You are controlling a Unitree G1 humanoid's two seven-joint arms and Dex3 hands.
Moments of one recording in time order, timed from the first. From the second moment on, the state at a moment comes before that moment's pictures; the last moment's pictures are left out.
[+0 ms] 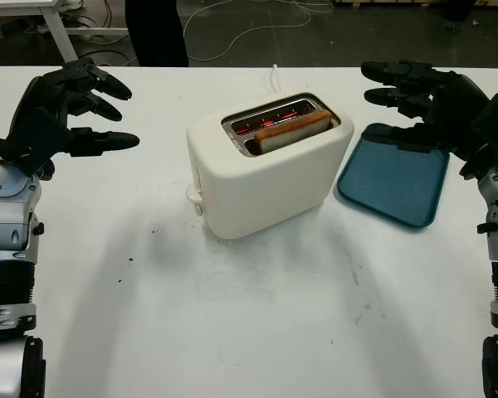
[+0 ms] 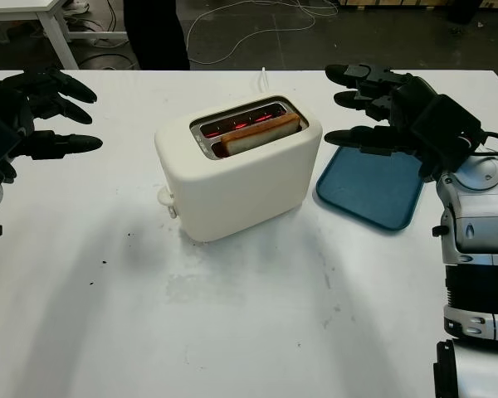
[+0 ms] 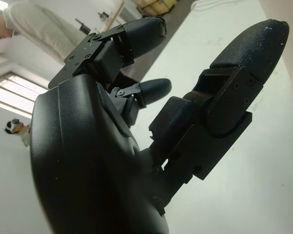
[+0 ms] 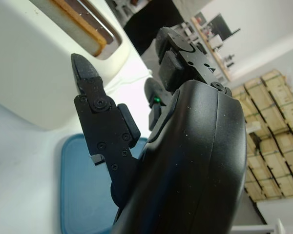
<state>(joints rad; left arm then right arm) -0.54 0.57 0.19 0.25 -0.03 -0.11 -0.32 -0.56 -0.59 -0.15 0.12 0.11 0.18 0.54</state>
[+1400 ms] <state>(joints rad) -0.54 0.57 0.19 0.25 -0.03 -0.11 -0.32 -0.56 -0.59 -0.15 0.11 0.11 0.18 0.54</state>
